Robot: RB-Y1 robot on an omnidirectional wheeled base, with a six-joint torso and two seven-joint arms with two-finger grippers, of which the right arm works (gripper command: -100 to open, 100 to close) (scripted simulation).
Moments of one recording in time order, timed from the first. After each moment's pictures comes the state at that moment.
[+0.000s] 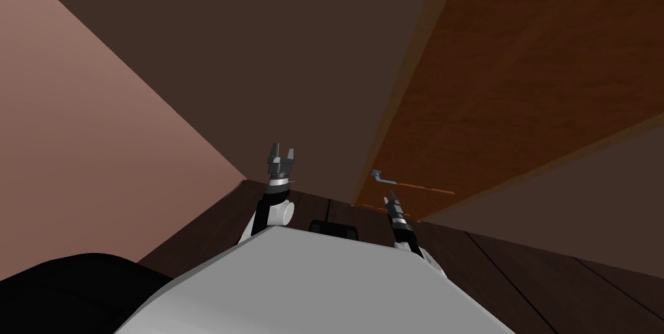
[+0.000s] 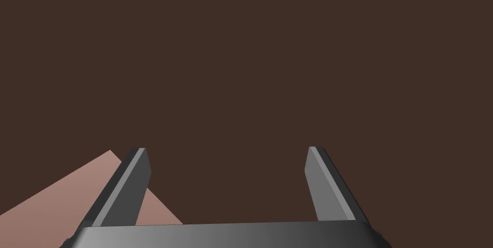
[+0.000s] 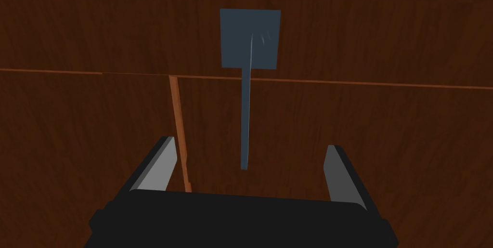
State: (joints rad) arm 0.07 -0.34 0.02 -0.73 -0.12 -0.90 -0.26
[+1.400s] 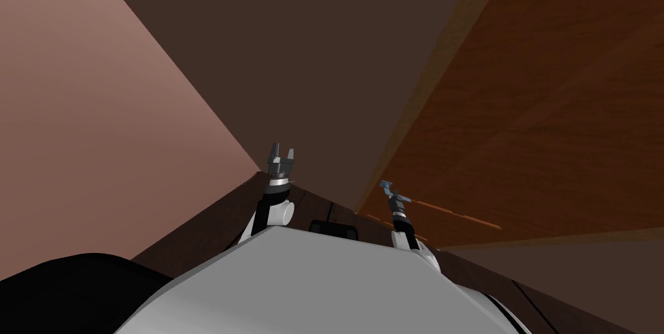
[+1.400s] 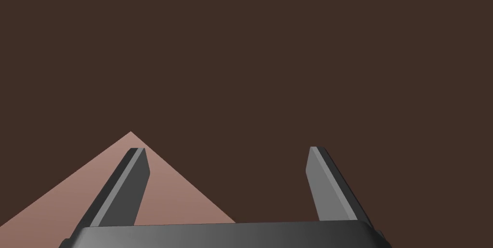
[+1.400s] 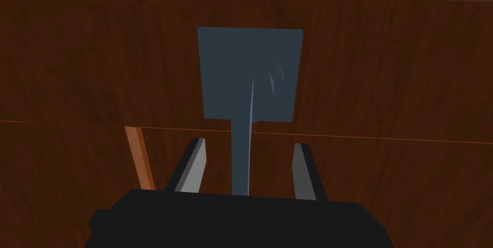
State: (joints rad) arm -0.10 -0.31 -0.10 -0.48 -0.16 -0.93 -0.21
